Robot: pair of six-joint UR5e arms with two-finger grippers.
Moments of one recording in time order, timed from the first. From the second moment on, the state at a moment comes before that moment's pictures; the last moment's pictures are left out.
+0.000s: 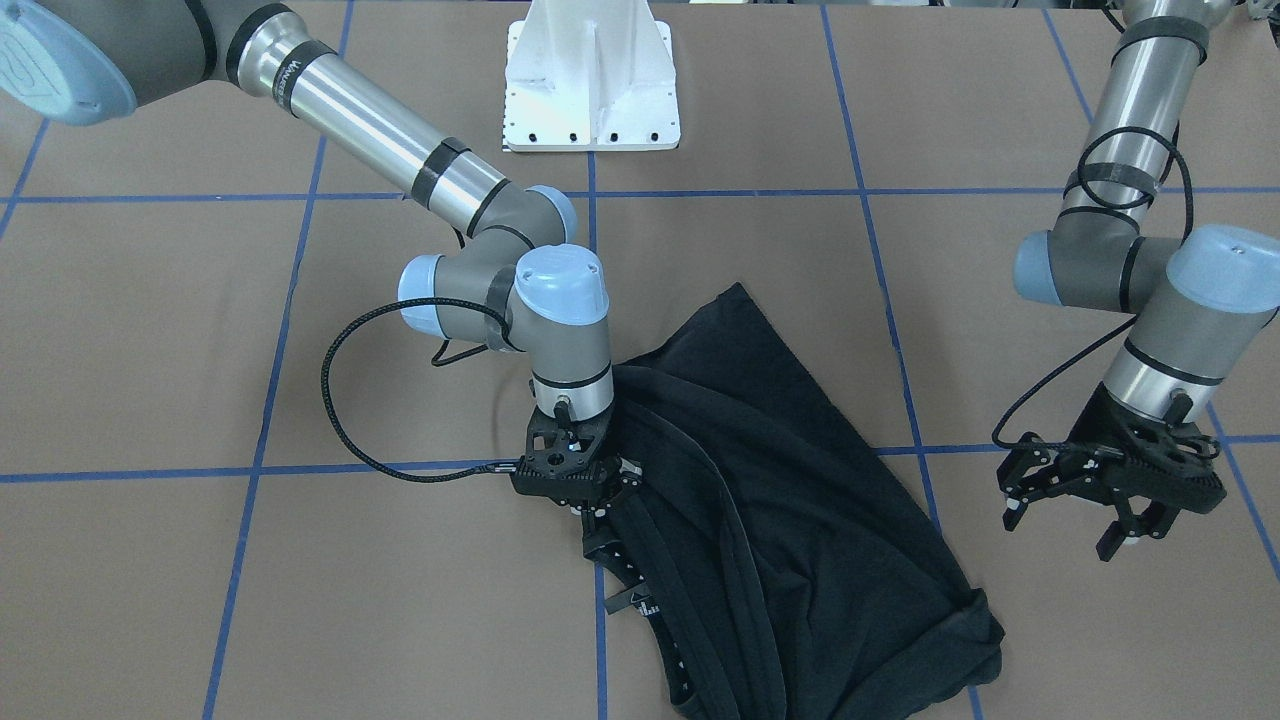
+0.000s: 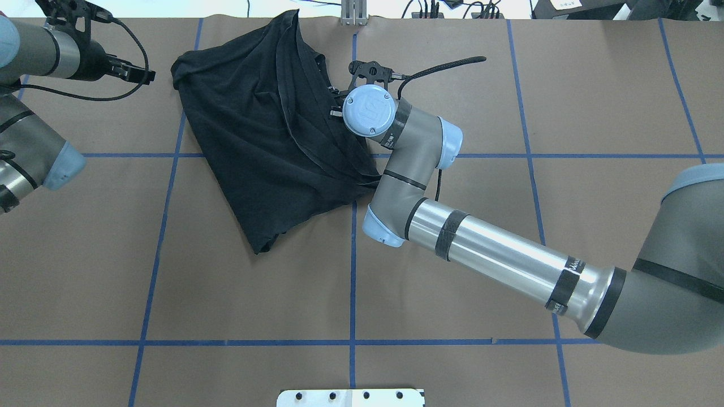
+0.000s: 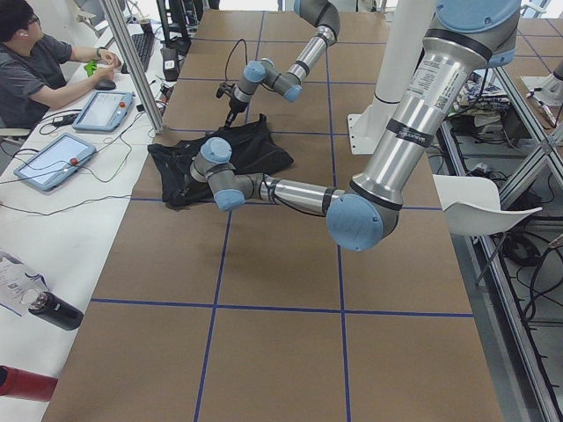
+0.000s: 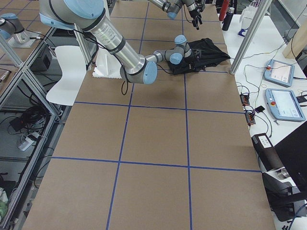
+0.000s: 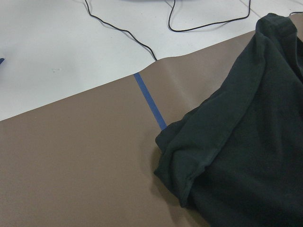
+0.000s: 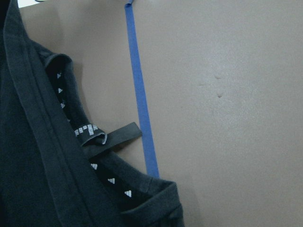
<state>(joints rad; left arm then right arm) -1.04 -2.01 -1.23 -2.52 -1.90 -0.56 0.60 -0.56 0.94 -1.01 1.52 1.35</state>
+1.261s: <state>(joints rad) -1.04 -2.02 -1.23 -2.52 -1.90 -0.56 0.44 -1.03 1.67 -1.28 1.44 1.35</state>
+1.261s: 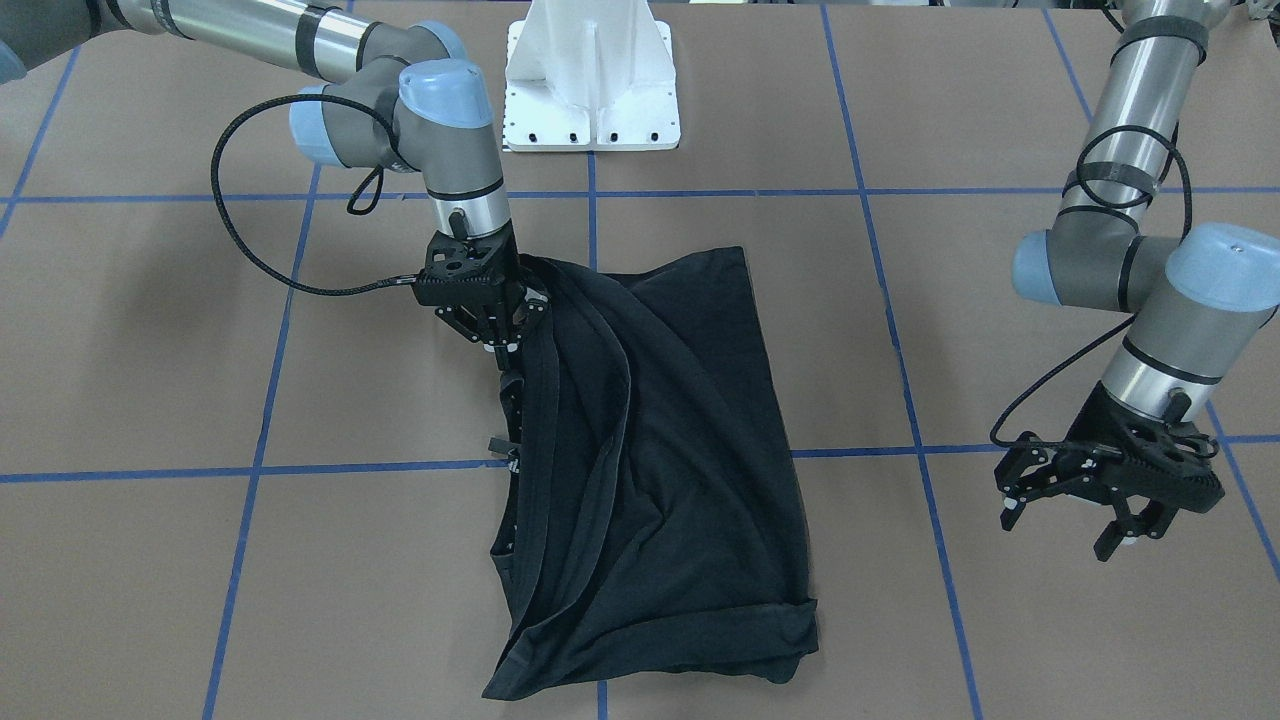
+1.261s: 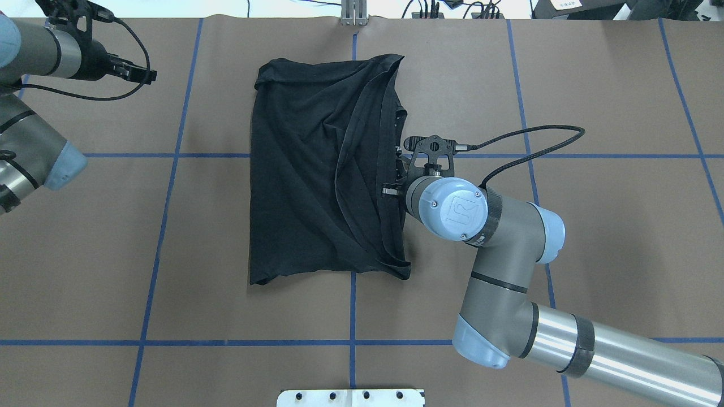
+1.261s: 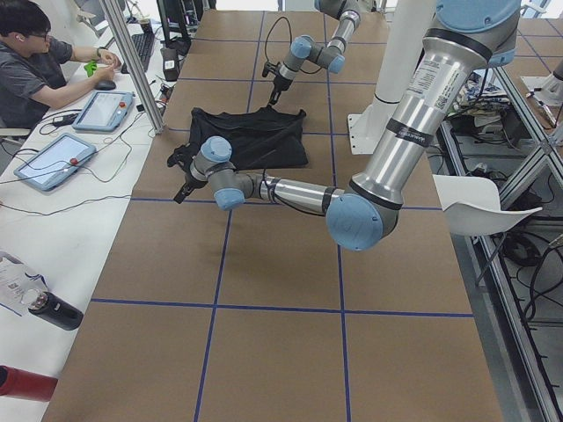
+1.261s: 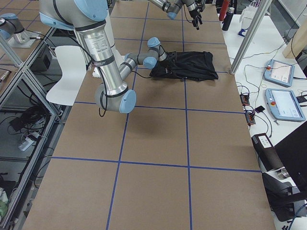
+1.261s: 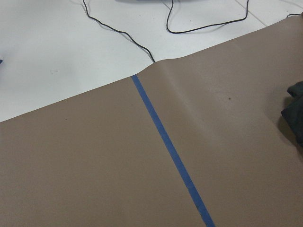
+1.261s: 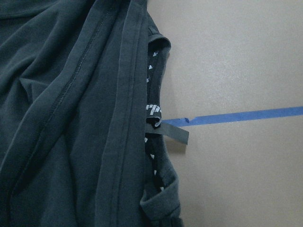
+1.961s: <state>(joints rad) -1.04 -2.02 -1.23 -2.52 -1.90 -0.56 0.52 -0.92 1.69 -1.42 1.56 1.35</state>
